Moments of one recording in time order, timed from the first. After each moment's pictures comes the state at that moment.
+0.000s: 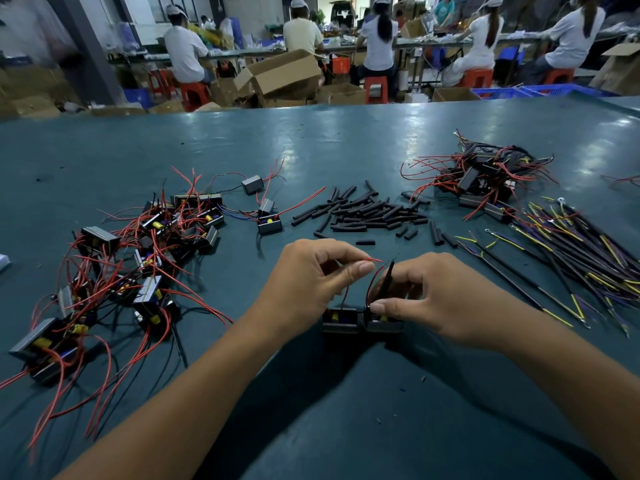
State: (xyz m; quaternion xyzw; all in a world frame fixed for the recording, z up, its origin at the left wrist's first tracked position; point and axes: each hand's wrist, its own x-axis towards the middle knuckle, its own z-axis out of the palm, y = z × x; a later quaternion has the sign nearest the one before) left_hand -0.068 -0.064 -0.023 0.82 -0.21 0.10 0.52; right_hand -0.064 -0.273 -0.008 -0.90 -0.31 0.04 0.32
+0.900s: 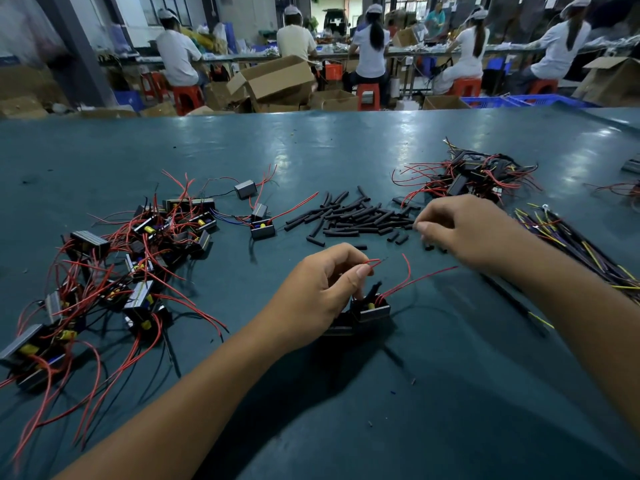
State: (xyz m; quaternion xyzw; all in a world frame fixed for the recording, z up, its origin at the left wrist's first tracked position) left_hand -0.069 -0.075 -0.032 0.79 -0.23 0.02 0.56; right_hand 0.000 -0.312 0.020 -0.95 -0.16 -0.09 0.24
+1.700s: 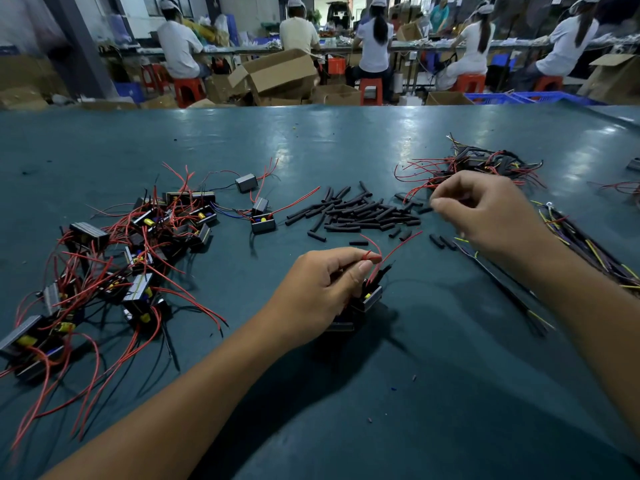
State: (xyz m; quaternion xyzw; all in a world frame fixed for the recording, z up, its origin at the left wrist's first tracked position) left_hand -0.068 -0.077 -0.038 0.79 -0.21 0.03 0.57; right_hand -0.010 -0.313 0.025 -0.87 -0.14 -0.17 0.43
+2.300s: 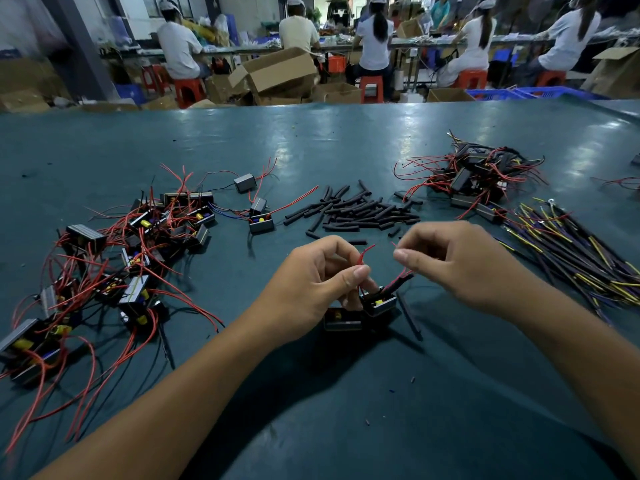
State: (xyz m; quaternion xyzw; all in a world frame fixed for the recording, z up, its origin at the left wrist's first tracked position) left_hand -0.069 -0.073 -0.029 0.72 -0.20 -0.03 0.66; right_hand -0.042 -0.297 0.002 -0.90 -0.24 -0.06 0.36
